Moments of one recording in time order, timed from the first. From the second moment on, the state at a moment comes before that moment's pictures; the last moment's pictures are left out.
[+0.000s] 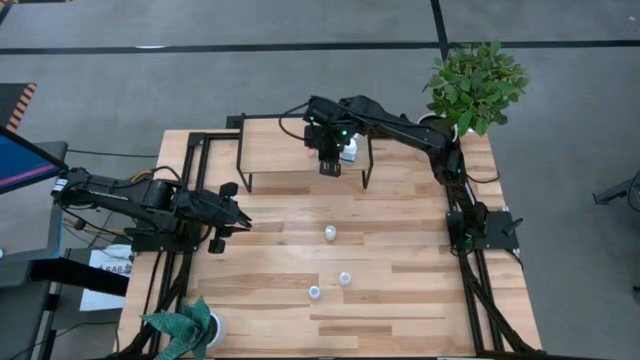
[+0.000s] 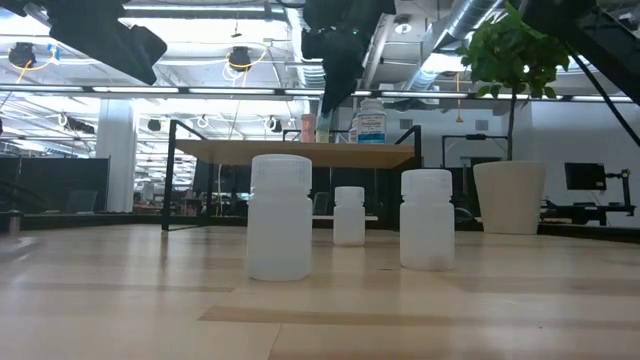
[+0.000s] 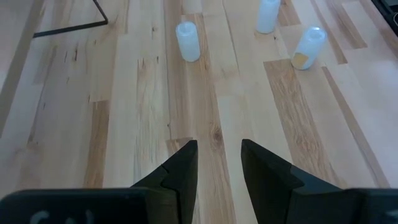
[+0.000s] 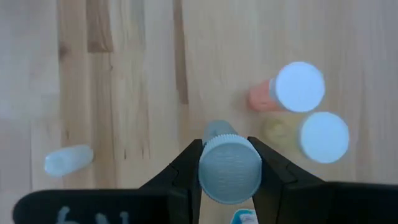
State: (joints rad) left arm -0.17 0.74 0.70 -0.71 -0.09 0.01; right arm -0.36 2.17 2.33 -1.29 -0.09 -0.31
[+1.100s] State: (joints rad) left arm -0.17 0.74 0.70 -0.71 -0.09 0.00; right arm -0.38 2.20 2.33 -1.29 -0.08 -0.31
